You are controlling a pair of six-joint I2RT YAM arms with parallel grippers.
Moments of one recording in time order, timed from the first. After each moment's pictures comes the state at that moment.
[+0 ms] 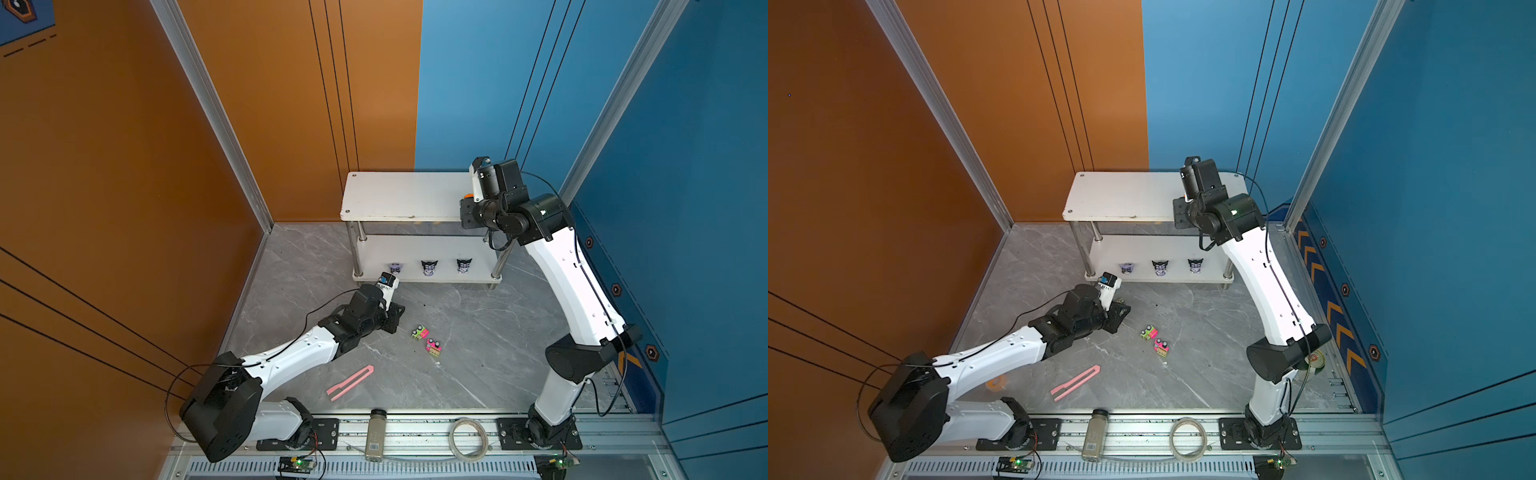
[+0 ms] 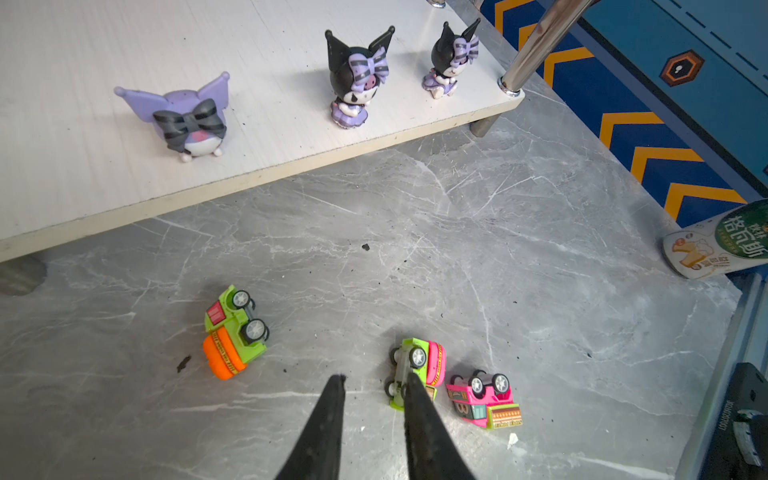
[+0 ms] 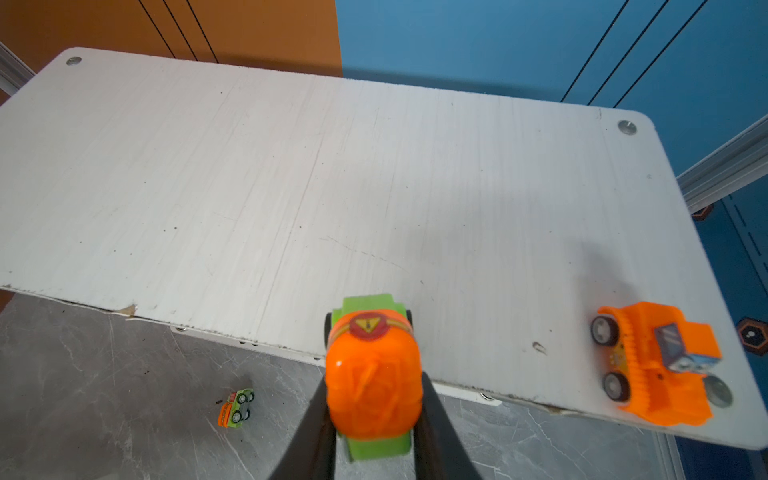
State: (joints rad) left arm -0.68 1.31 0.70 0.02 0.07 -0.32; right arm 0.49 1.80 2.34 -1.19 0.25 0.21
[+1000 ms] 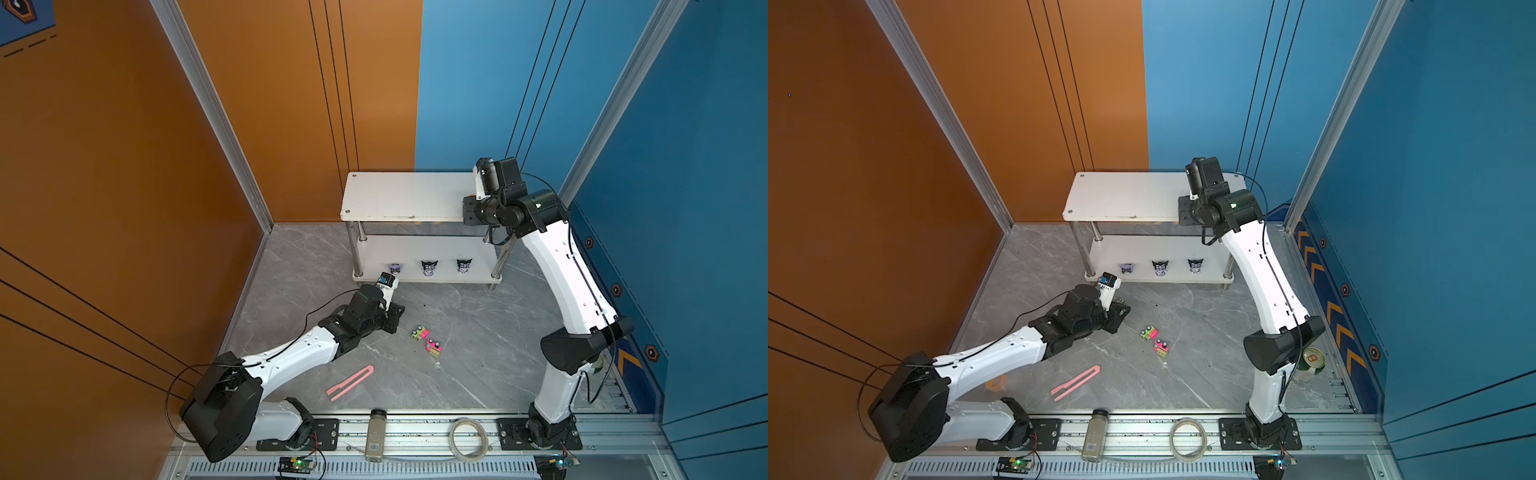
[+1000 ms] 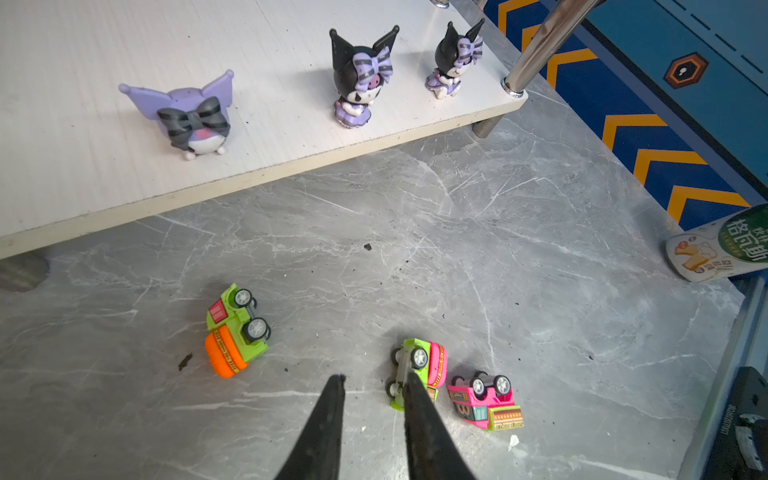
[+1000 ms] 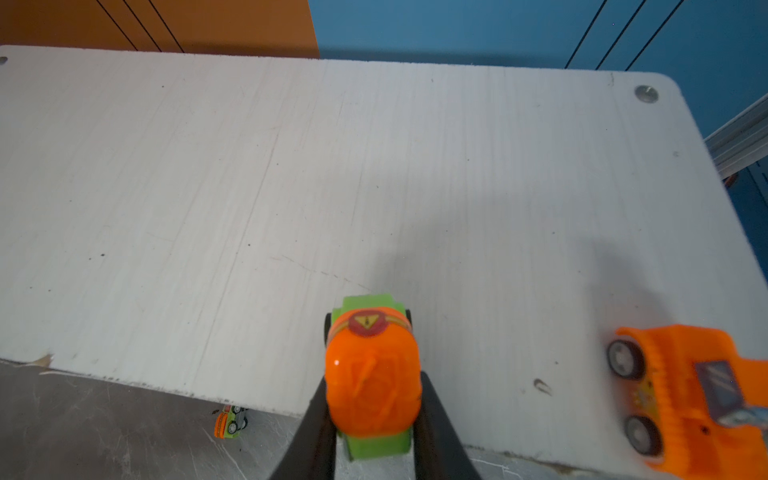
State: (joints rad) left arm -0.68 1.31 0.70 0.02 0.07 -0.32; right arm 0.43 1.86 2.36 -1.19 0.22 0.25
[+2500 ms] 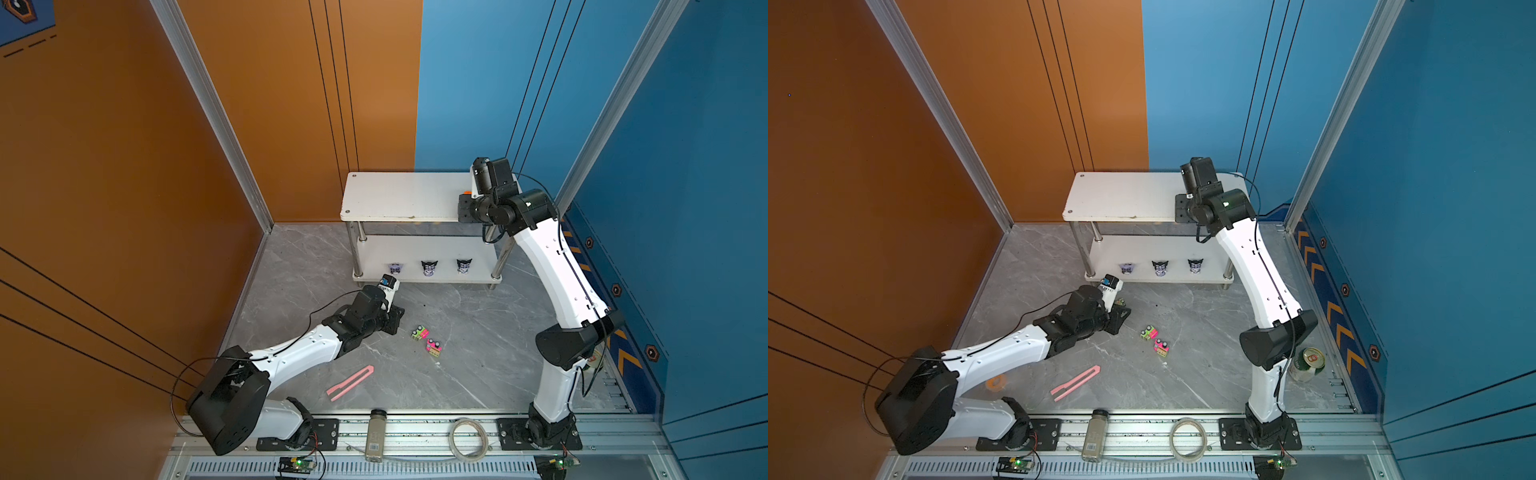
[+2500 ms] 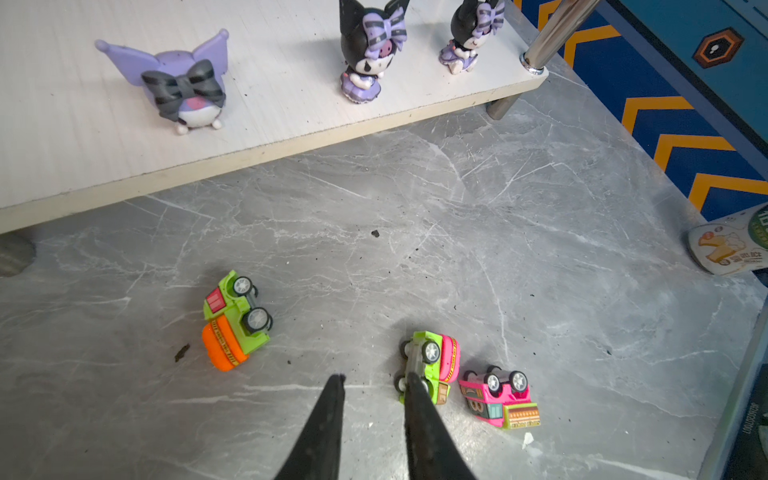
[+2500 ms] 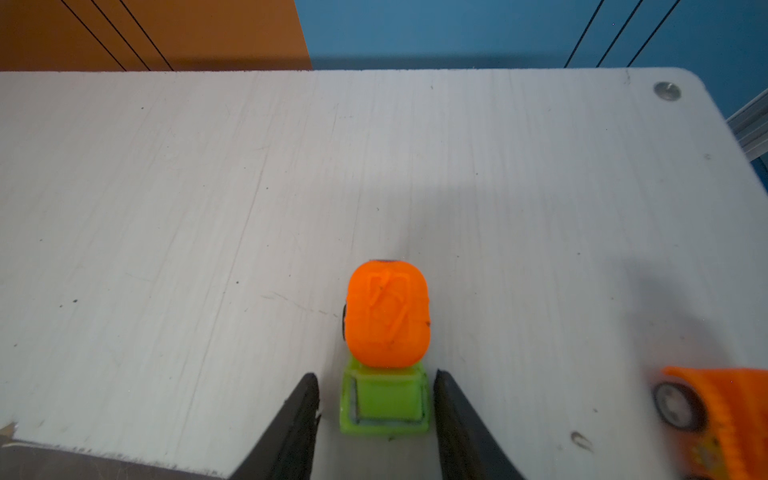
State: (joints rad) left arm -0.68 1.35 0.70 0.02 0.06 -0.32; right arm 0.44 1.90 2.36 -1.15 0.23 0.29
